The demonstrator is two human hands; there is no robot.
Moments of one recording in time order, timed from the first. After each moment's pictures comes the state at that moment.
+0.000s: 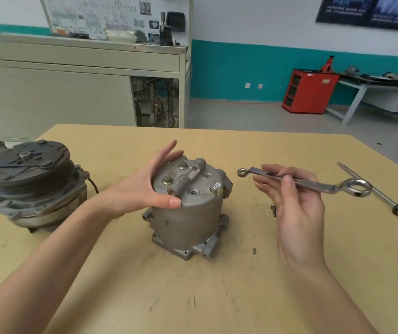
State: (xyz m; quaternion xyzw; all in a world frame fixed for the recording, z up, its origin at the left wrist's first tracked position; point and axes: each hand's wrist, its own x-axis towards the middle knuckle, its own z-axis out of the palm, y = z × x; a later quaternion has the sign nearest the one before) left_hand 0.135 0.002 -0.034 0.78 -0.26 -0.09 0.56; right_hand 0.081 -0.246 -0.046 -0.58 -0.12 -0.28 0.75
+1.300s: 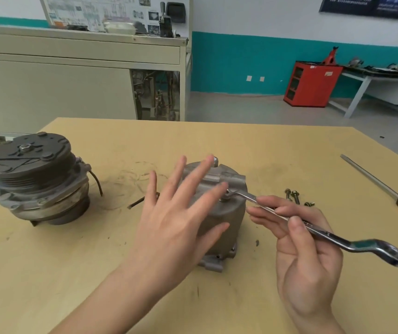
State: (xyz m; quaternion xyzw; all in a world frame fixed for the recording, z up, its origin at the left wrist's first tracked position) left_hand 0.042 -0.066 -0.041 0.92 -0.23 0.29 0.15; right_hand 0.031 -0.233 -0.071 -0.54 -0.20 -0.31 0.76
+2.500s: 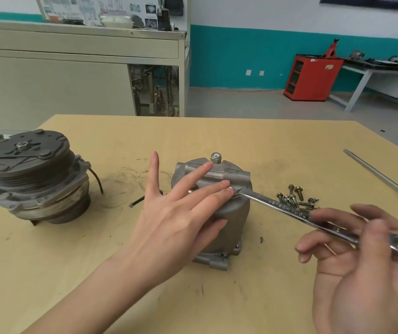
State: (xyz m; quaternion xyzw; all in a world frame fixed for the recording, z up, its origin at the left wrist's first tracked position) left_hand 0.056 -0.052 -0.049 0.86 -0.33 0.37 0.11; right_hand 0.004 -0.239 -0.047 -0.52 -0.05 -0.40 0.75
